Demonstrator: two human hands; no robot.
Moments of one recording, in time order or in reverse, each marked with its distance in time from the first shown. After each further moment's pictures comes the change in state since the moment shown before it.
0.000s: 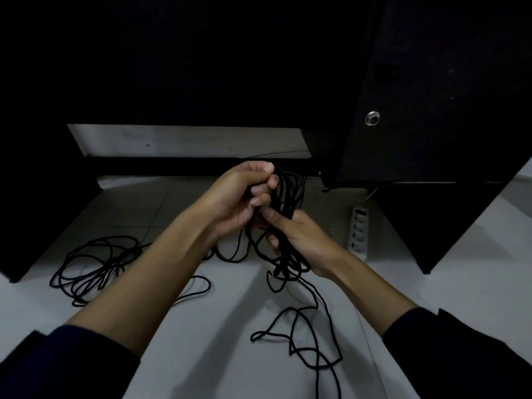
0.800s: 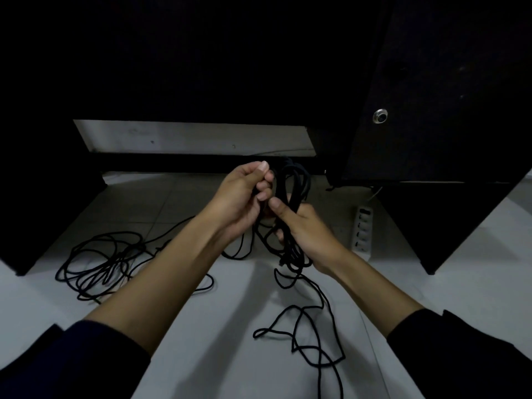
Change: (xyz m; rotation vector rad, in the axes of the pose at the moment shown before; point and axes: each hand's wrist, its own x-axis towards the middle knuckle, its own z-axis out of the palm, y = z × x) left_hand 0.009 -0.016 -0.008 -0.071 0.074 0.146; right_hand 0.002 -0.006 0.009 -0.059 0.130 -0.101
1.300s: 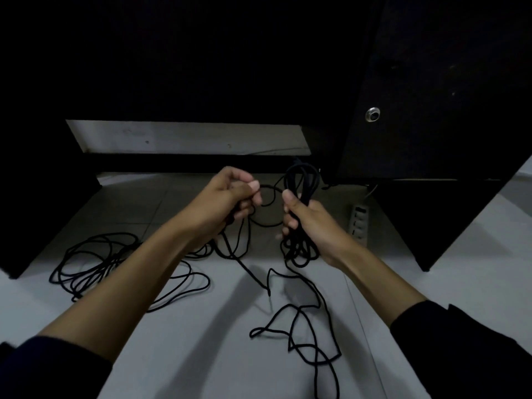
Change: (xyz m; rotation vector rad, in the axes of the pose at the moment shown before) left_hand -0.017 0.005 -0.024 0.492 -0.013 0.017; right_hand 0.006 0.010 -0.029 -0.001 0.009 0.170
